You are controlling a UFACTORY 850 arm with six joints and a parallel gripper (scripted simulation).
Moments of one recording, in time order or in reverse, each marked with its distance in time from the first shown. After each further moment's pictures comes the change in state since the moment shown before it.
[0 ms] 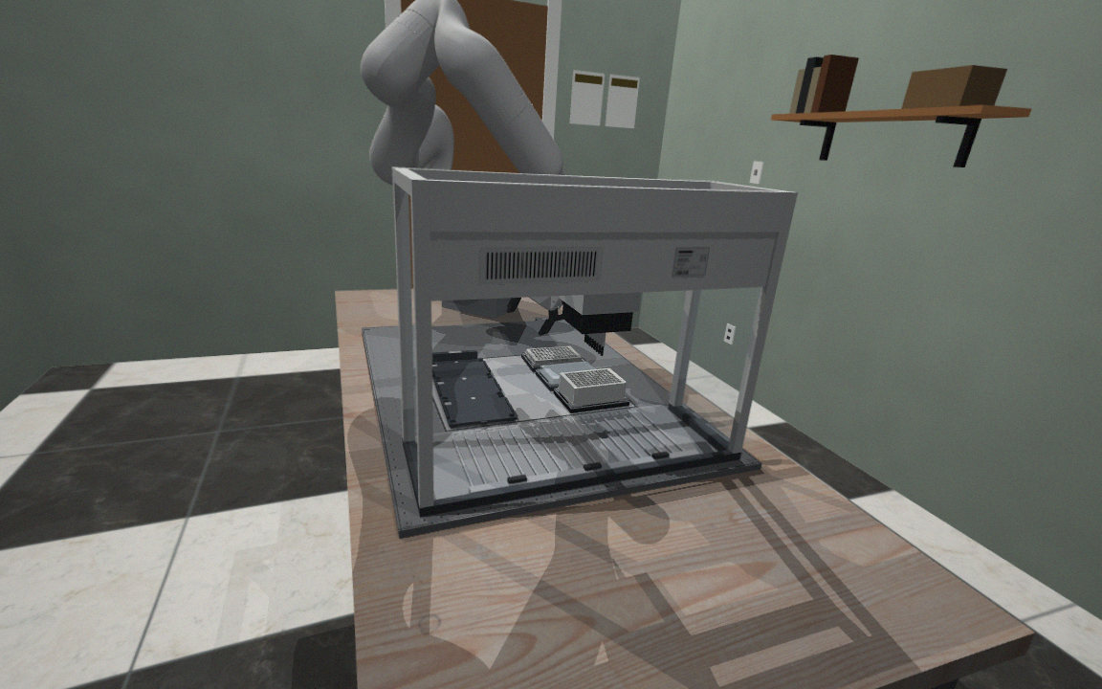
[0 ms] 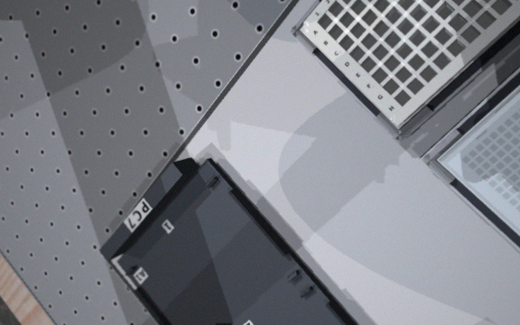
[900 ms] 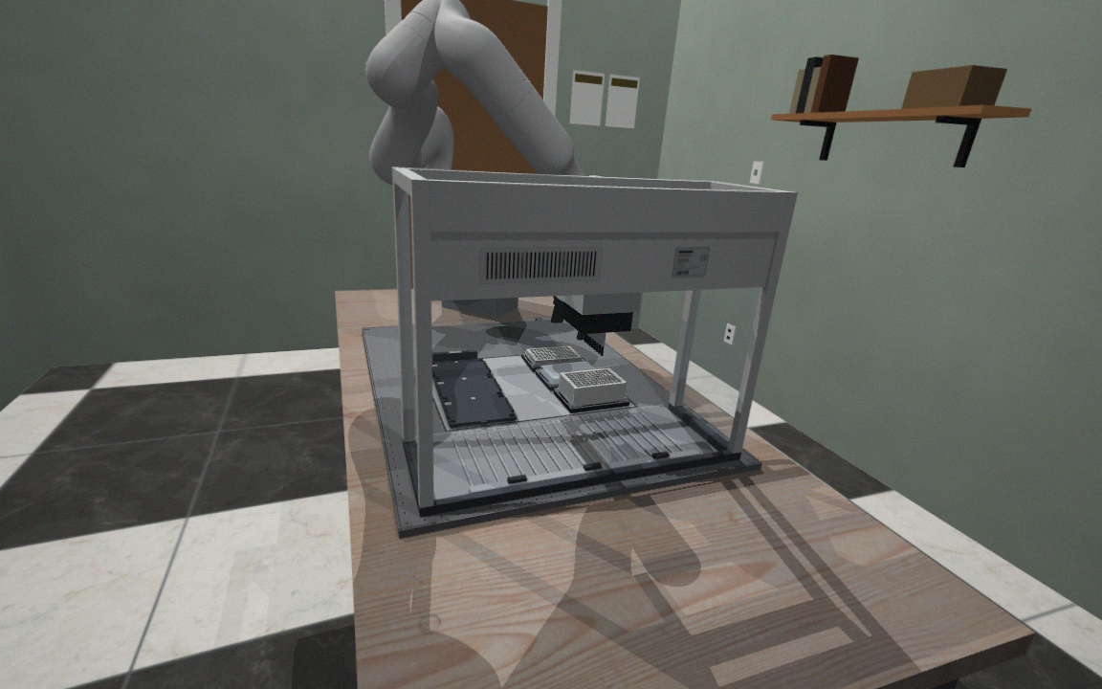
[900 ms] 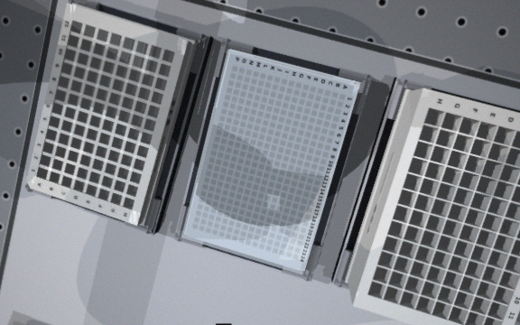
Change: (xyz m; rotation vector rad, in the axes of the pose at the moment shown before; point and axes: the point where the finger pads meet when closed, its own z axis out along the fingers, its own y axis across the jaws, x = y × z) arm -0.008 0.096 -0.045 -0.215 0.179 0.484
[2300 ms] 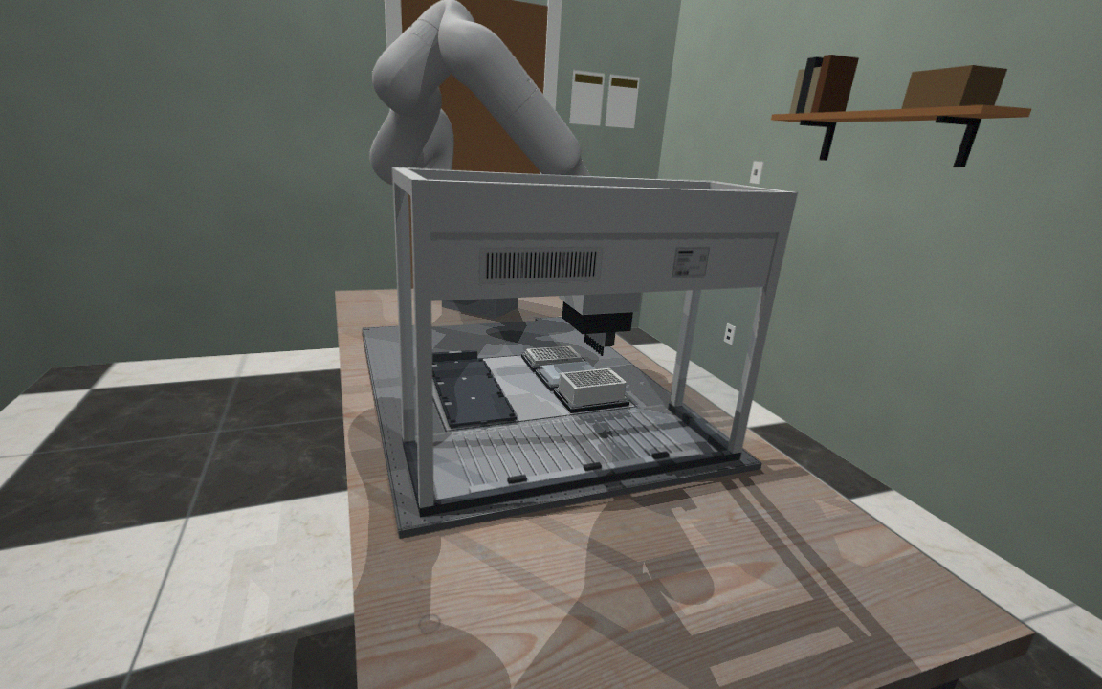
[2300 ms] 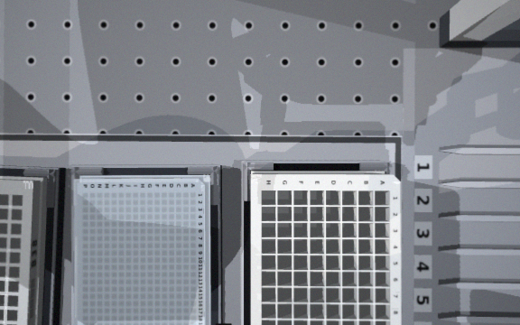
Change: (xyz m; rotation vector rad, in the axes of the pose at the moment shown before) arm 0.025 0.060 -0.007 -0.097 0.133 0.275
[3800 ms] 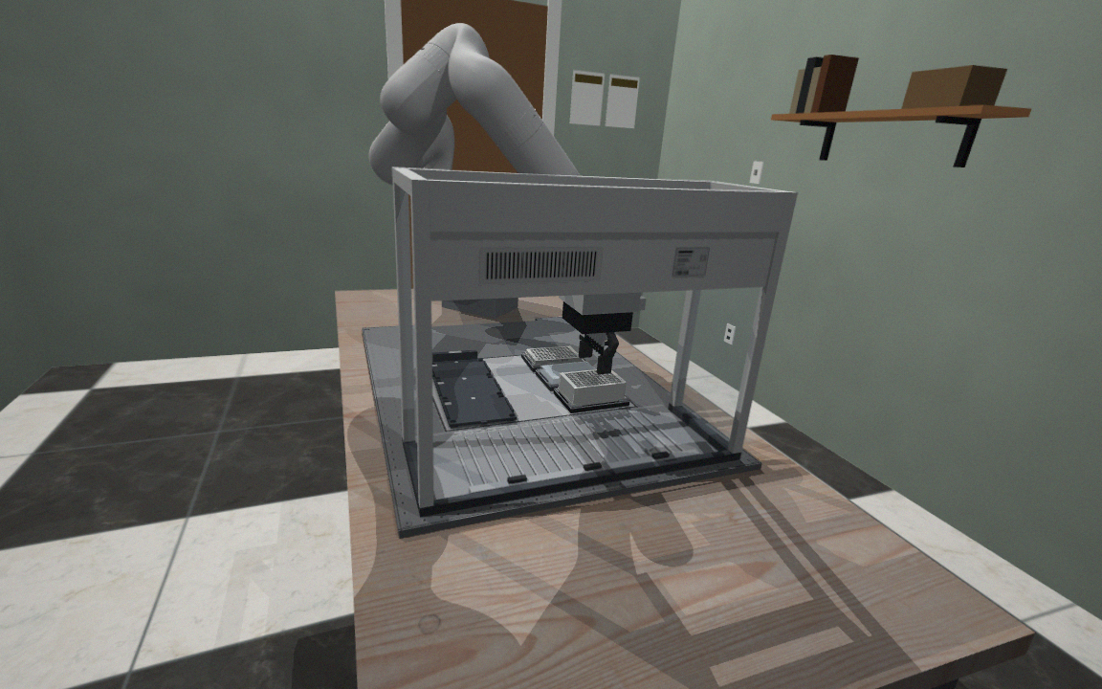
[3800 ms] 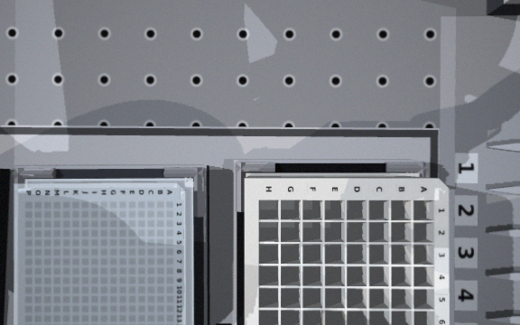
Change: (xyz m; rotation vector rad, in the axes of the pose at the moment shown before) arm 0.000 0.000 0.061 0.000 0.000 0.000
